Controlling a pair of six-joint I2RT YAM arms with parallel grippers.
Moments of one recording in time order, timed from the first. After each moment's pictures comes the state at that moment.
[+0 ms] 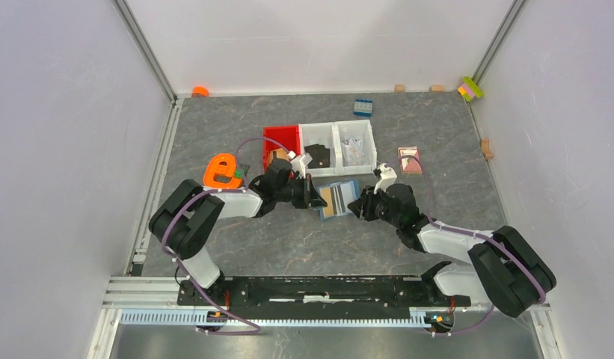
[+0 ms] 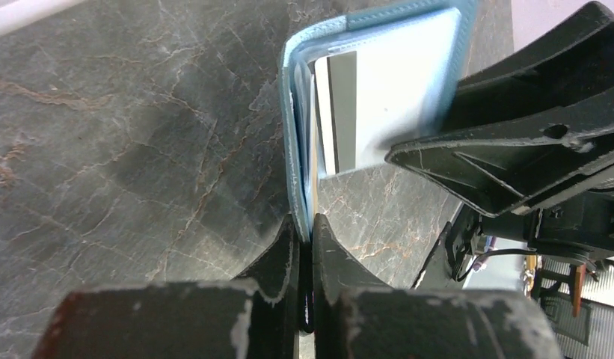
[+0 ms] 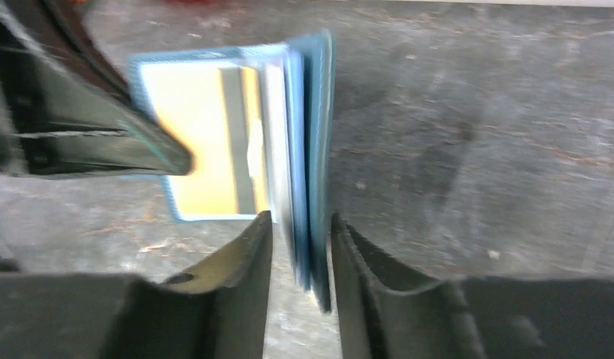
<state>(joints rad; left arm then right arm) -0.63 1.69 0.71 0.37 0.51 -0.64 0.54 1.26 0.28 0.52 -0.16 0.47</state>
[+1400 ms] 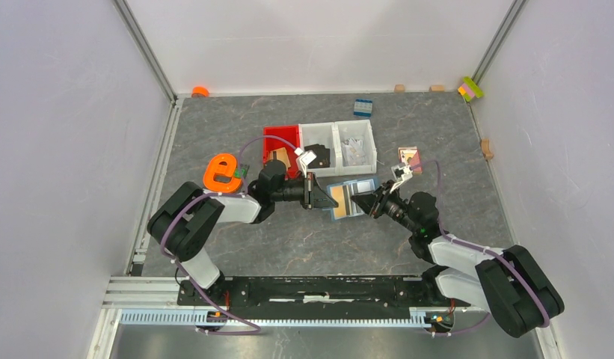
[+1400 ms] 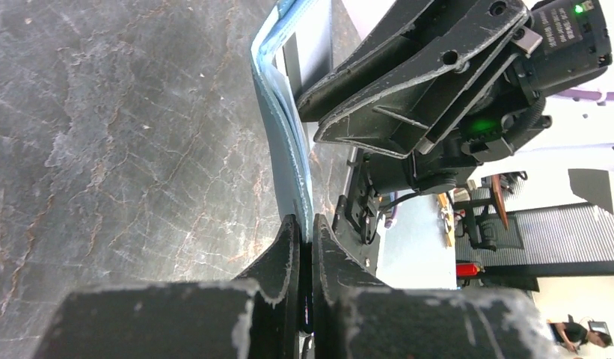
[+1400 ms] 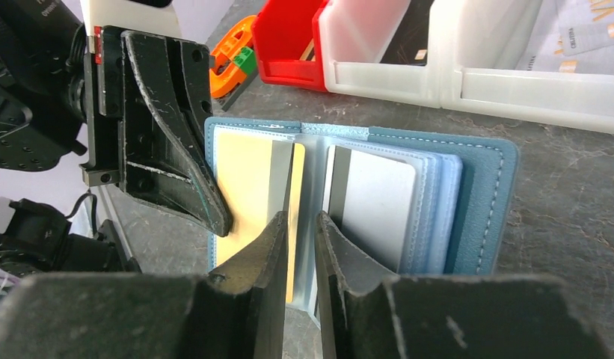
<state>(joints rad) -0.64 1.67 0.65 0.76 0.77 -0.77 0.42 1.13 0.15 0.87 -0.38 0.56</state>
